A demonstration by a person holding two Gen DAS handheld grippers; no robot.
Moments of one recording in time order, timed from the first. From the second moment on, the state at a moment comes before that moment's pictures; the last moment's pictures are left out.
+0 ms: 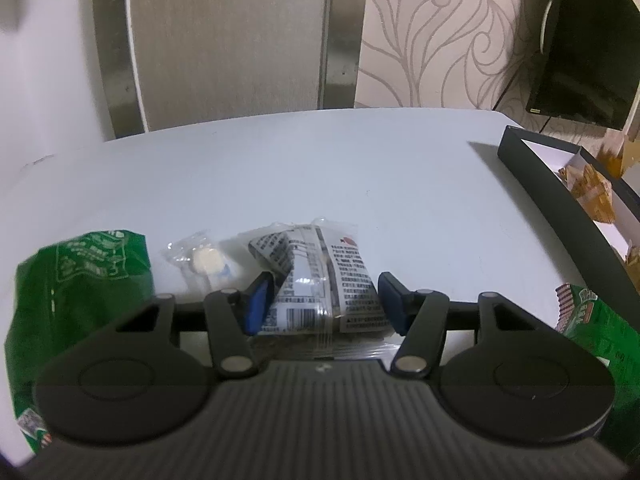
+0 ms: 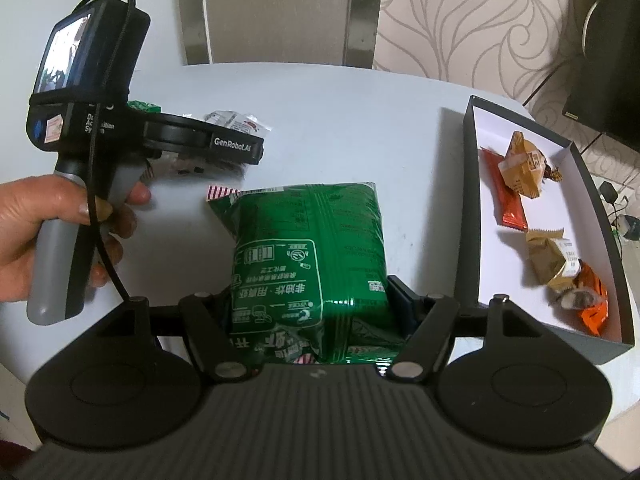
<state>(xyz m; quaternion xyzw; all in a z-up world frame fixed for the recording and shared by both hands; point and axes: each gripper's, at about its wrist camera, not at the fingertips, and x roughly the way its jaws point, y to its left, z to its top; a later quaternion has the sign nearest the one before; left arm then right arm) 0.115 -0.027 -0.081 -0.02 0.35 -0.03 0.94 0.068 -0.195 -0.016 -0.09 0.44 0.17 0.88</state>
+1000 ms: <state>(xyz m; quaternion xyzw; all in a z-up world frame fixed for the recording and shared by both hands) 0.126 -0.027 -0.063 -0.02 0.33 -0.05 0.94 0.071 -0.198 -0.013 -0.07 0.42 0.16 0.89</state>
